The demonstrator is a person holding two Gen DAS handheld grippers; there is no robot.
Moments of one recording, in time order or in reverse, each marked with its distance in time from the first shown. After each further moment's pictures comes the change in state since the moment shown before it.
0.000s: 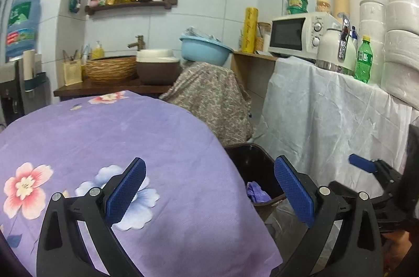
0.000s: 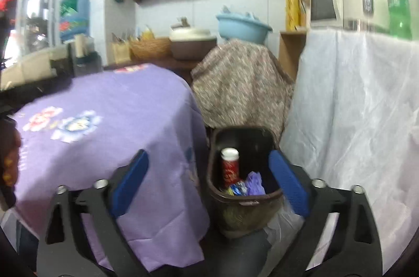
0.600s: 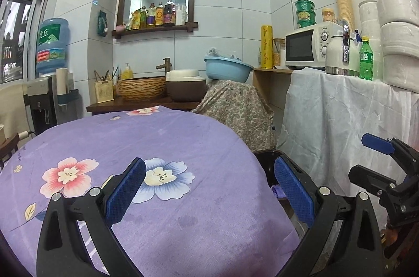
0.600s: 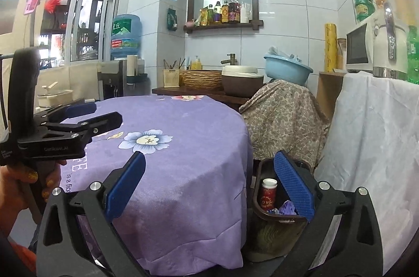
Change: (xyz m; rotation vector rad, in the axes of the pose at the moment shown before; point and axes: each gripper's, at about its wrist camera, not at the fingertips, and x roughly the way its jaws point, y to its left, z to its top) left arm -0.064 -0.002 -0.033 0.037 -0.115 0.152; right arm -0.069 0.063 -0.002 -0.097 -0.160 0.200
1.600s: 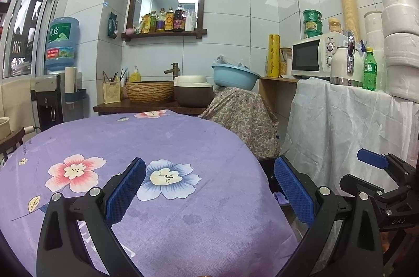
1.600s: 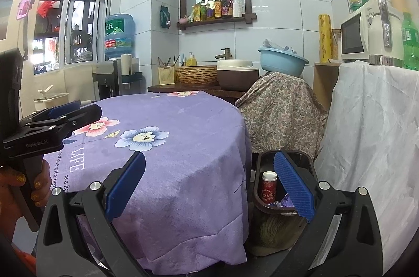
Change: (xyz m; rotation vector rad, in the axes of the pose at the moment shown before) left arm -0.016 0.006 -0.002 -0.036 -0.039 0.023; right arm 0.002 -0.004 -0.011 0.046 0.020 -0.014
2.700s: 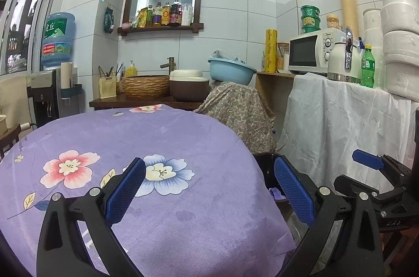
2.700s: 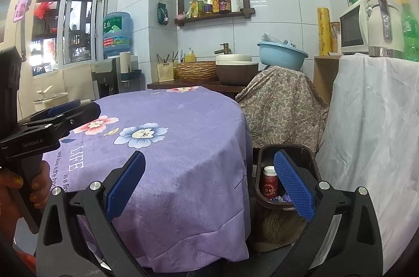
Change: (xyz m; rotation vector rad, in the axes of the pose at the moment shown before) left arm 0.007 -0.005 -0.001 -0.002 0.038 -0.021; right arm 0.005 -0.008 -0.004 0.020 0.021 0.006
